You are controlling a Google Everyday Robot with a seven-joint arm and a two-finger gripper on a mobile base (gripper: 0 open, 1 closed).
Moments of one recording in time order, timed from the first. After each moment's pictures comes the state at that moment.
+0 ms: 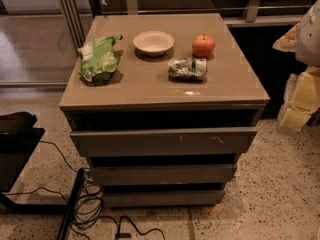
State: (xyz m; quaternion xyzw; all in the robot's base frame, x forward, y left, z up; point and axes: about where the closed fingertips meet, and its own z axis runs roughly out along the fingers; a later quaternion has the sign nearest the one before) arm 0.438 -0.217 0.976 -0.60 0.78 -0.03 0.16
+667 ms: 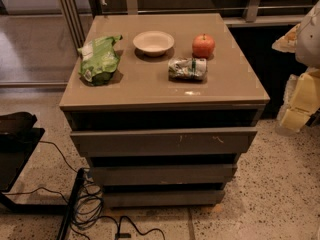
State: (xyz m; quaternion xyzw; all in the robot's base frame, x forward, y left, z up) arm 0.438 -0.216 0.975 -0.60 0.78 -0.03 0.17
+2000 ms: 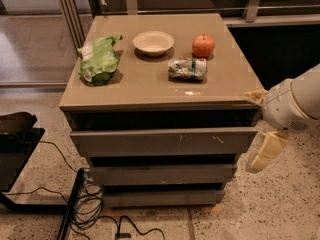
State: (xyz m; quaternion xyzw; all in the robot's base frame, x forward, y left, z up) arm 0.452 -0.202 0.836 -0.64 0.73 0.07 0.24
